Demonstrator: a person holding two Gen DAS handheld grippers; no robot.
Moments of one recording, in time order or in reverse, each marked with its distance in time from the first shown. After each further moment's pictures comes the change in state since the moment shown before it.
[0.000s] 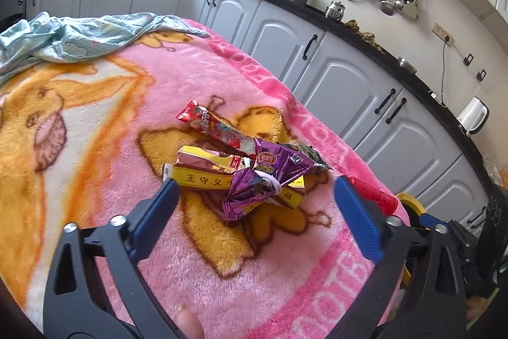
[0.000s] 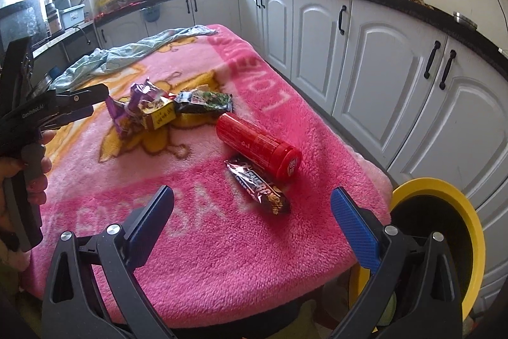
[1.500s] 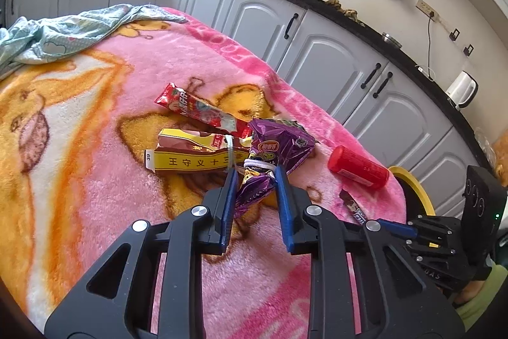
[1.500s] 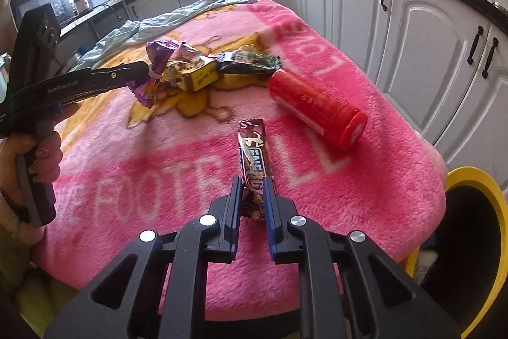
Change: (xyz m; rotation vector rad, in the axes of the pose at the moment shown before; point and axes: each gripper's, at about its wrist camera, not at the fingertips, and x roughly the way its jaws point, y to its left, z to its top) left arm 0.002 -0.010 -0.010 0.078 0.079 -0.047; right arm 0.020 0.019 -0.012 -0.054 0.124 0.174
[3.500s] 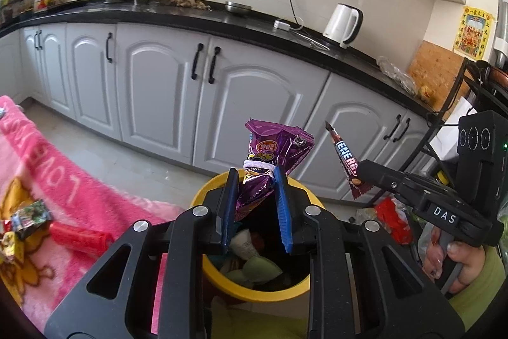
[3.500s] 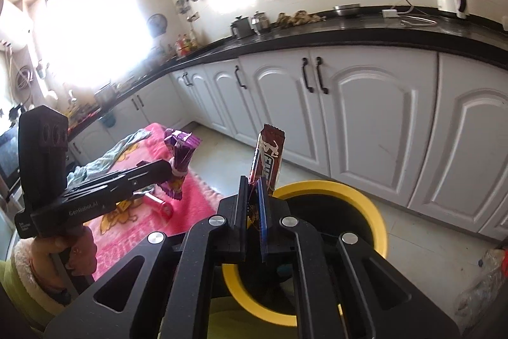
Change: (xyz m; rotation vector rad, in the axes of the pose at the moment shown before) left arm 0.044 -0.315 0.005 0.405 0.053 -0.386; right arm -0.245 -0.174 -0.082 0.437 -0.438 -0.234
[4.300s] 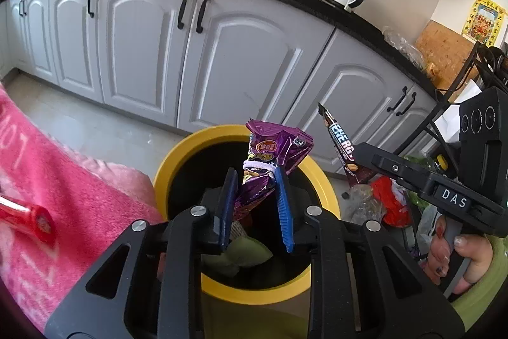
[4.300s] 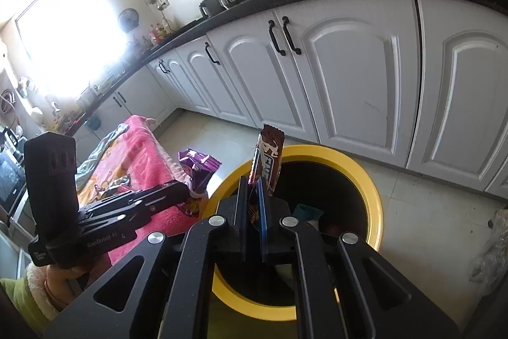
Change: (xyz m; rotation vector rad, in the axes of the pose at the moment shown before) left arm 0.078 0.000 -0.034 -0.051 0.159 -0.042; right arm 0.040 -0.045 -0.023 0.135 0.117 -0.027
